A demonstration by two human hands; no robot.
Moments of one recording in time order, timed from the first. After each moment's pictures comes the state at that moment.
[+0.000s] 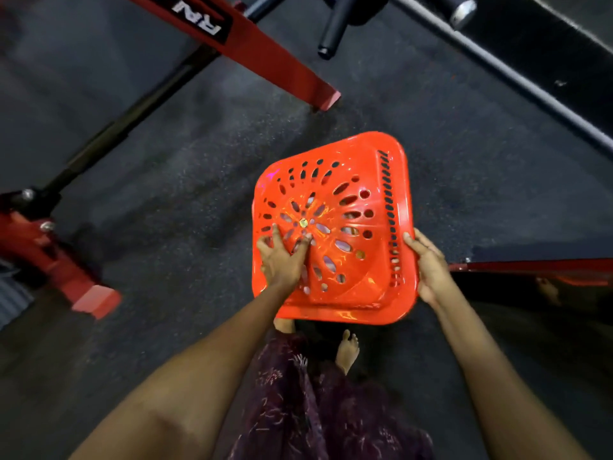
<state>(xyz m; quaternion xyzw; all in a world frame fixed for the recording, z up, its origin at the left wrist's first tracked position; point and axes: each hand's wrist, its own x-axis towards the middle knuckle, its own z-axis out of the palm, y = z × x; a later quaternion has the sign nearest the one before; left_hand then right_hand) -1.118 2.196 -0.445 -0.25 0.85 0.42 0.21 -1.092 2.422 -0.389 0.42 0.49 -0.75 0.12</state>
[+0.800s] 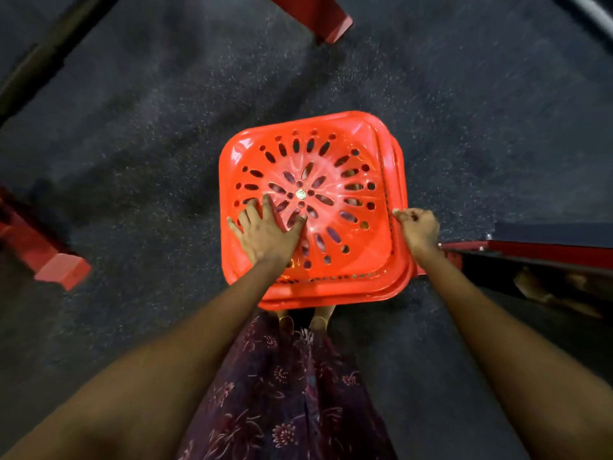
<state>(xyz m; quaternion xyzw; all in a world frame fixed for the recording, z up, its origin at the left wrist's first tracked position) -1.137 2.205 -0.544 -0.17 0.95 0.13 0.21 -1.136 2.455 -0.581 0.41 0.82 -0.38 0.15</state>
